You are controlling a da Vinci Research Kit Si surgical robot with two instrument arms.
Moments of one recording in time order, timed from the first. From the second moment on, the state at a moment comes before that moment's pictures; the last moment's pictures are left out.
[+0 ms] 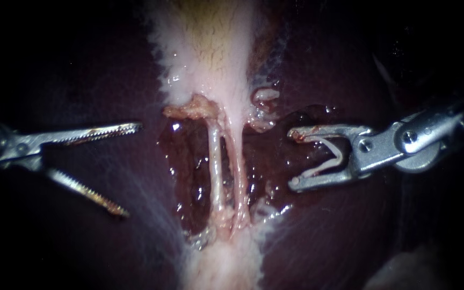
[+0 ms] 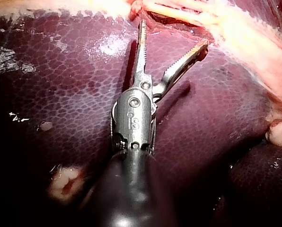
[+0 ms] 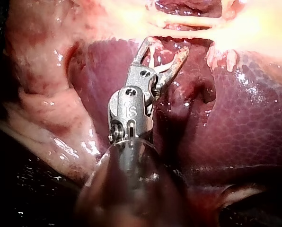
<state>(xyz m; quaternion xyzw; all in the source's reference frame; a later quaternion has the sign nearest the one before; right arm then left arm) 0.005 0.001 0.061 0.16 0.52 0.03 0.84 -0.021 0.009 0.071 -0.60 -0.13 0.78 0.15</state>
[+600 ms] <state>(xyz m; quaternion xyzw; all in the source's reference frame) 0.005 0.001 0.061 0.16 0.52 0.03 0.84 -0.023 0.013 0.070 -0.58 -0.11 0.78 0.21</state>
